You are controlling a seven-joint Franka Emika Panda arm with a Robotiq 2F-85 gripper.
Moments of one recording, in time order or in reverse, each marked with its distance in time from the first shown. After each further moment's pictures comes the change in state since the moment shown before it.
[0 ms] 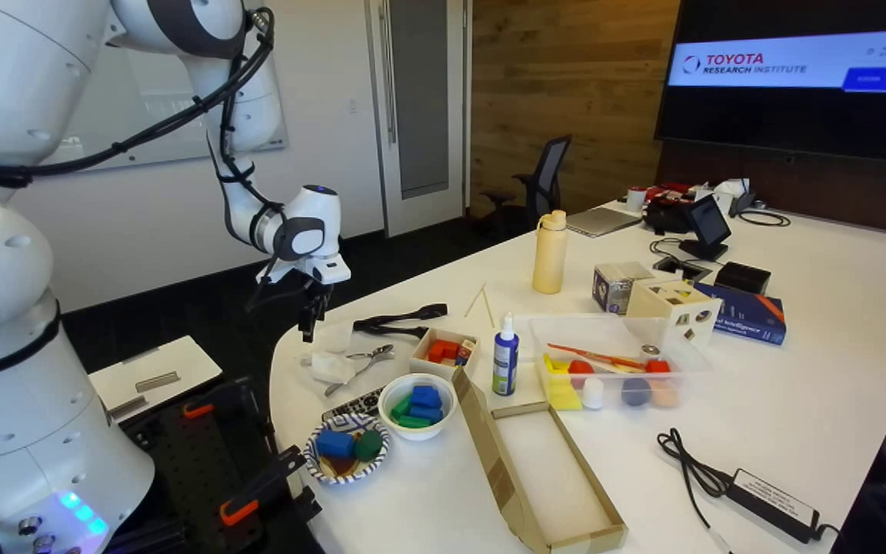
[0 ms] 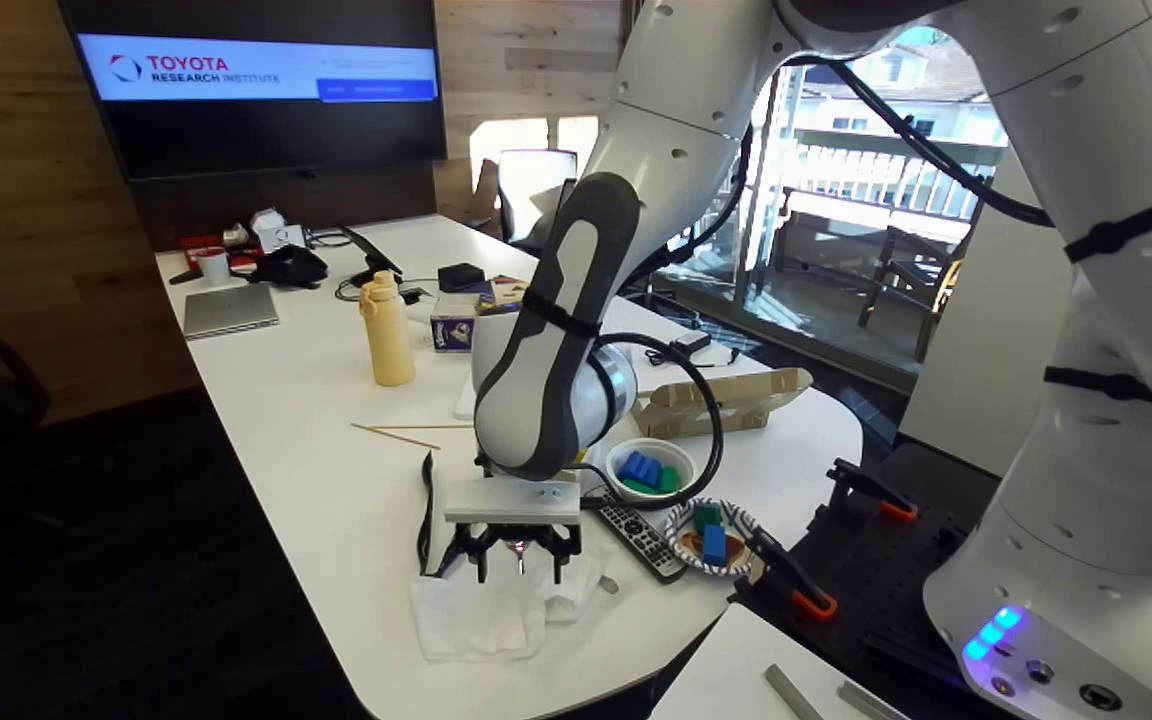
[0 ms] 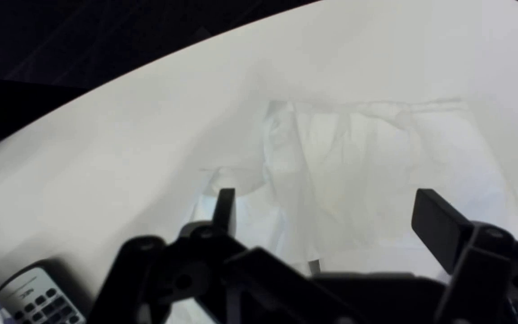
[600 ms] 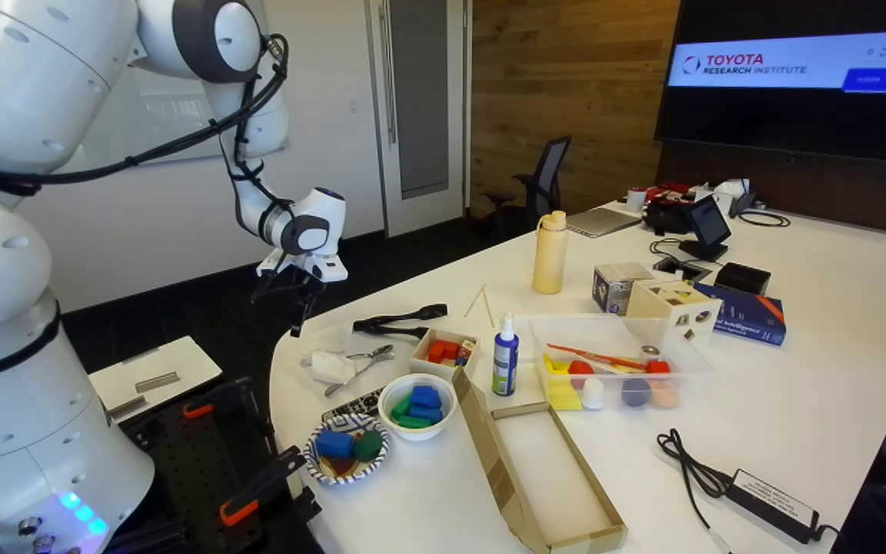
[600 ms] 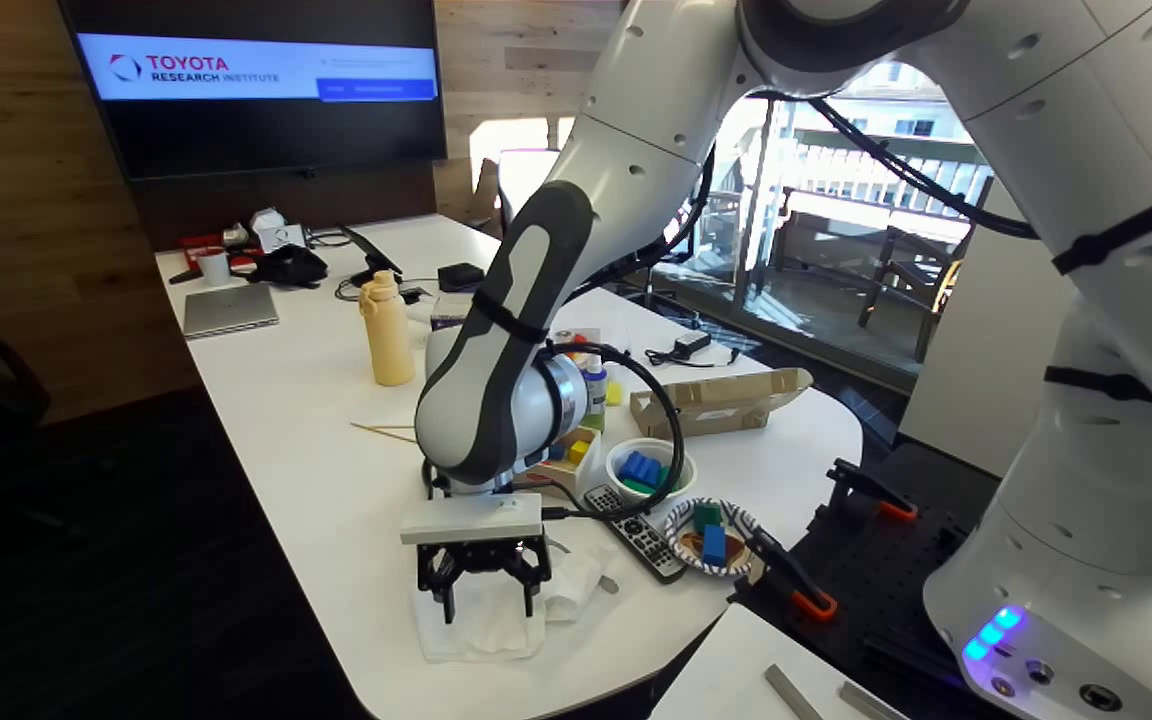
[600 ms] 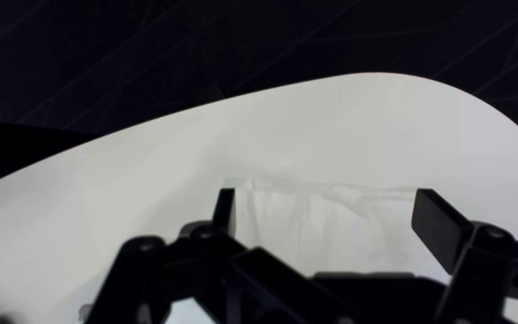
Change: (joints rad) arm -0.012 0.102 0.064 0.174 0.046 -0.189 -0.060
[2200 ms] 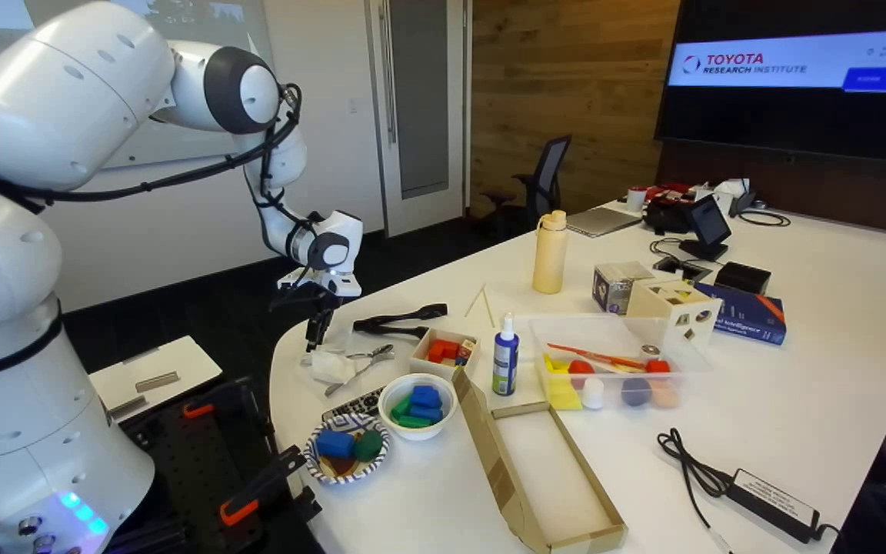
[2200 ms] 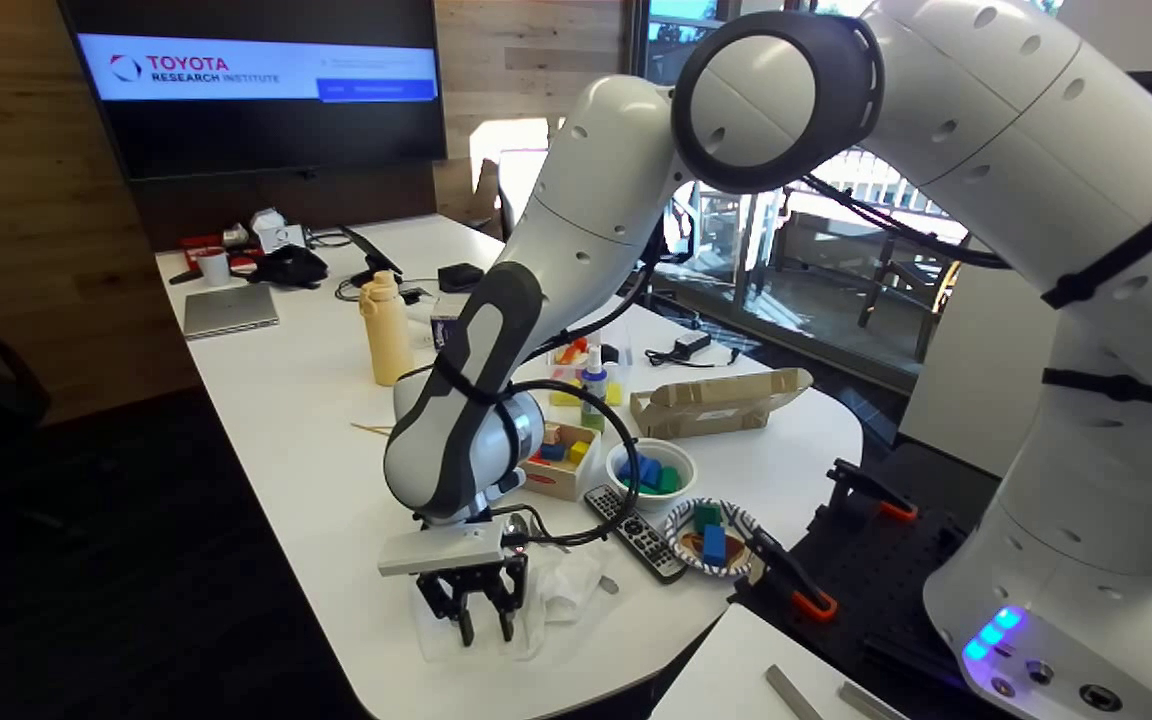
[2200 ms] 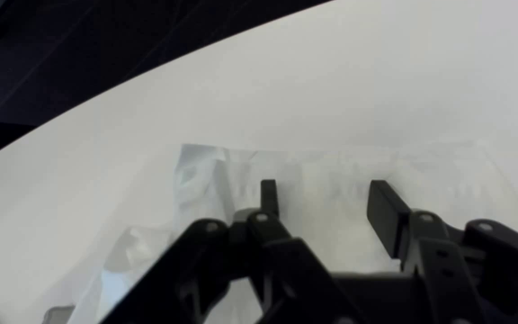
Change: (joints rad) arm 0.089 0.223 -0.112 0.290 -0.045 -0.183 0.140
